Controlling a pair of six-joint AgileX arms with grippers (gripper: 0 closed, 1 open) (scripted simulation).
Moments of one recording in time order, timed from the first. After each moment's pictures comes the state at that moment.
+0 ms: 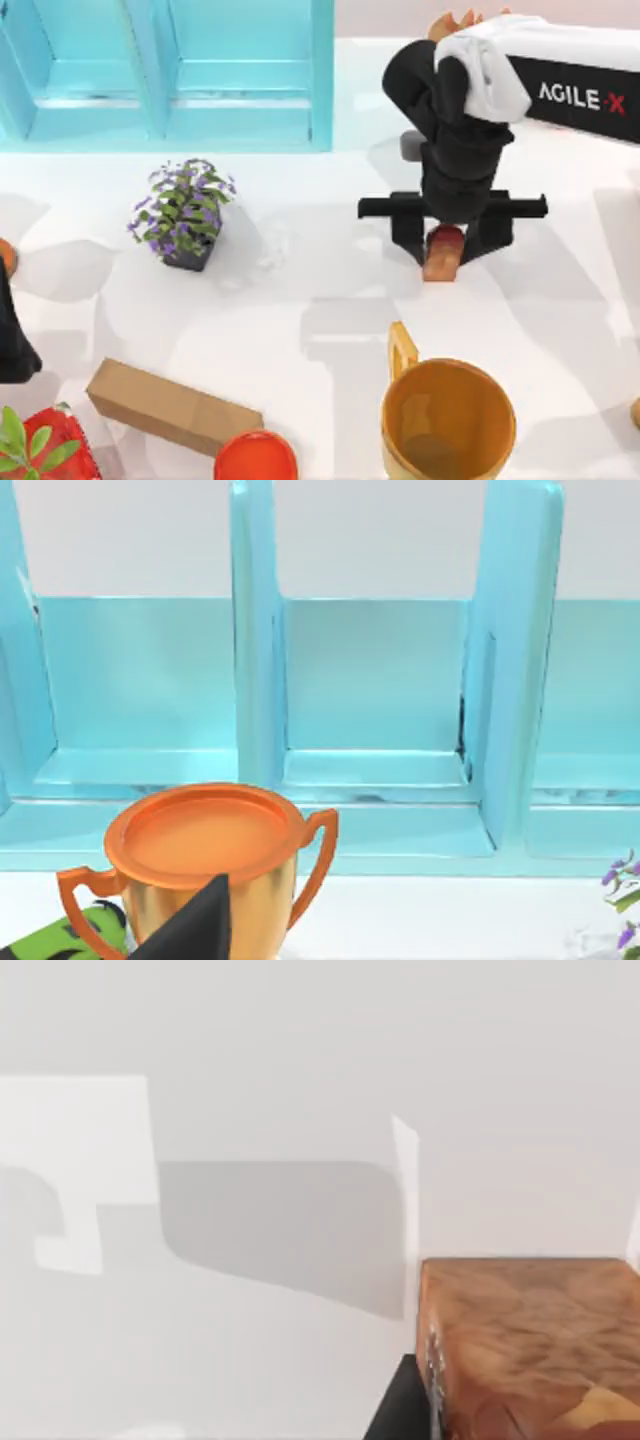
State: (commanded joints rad) left arm 0.00 0.00 0.00 0.00 0.00 0.00; right arm 0.49 2.29 1.77 -1.04 0.01 0.52
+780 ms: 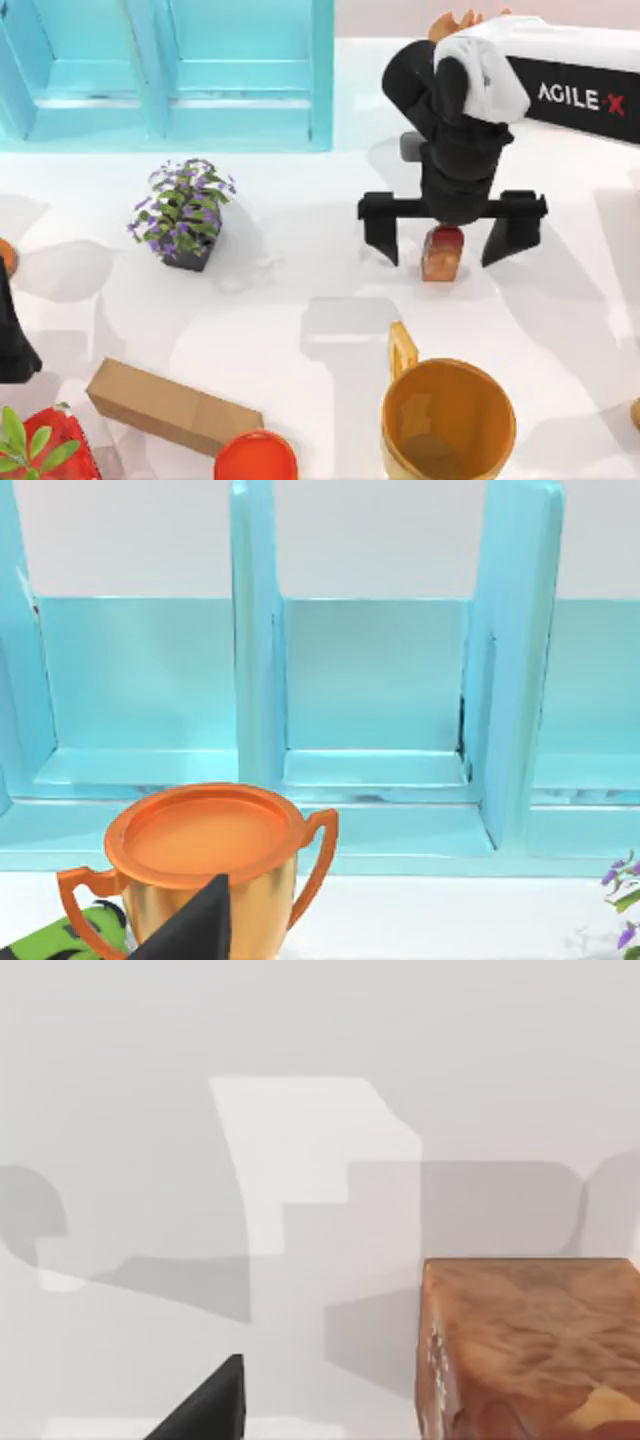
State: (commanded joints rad) left arm 0.00 0.00 0.00 0.00 0.00 0.00; right arm 0.49 2.29 1.77 -1.04 0.01 0.52
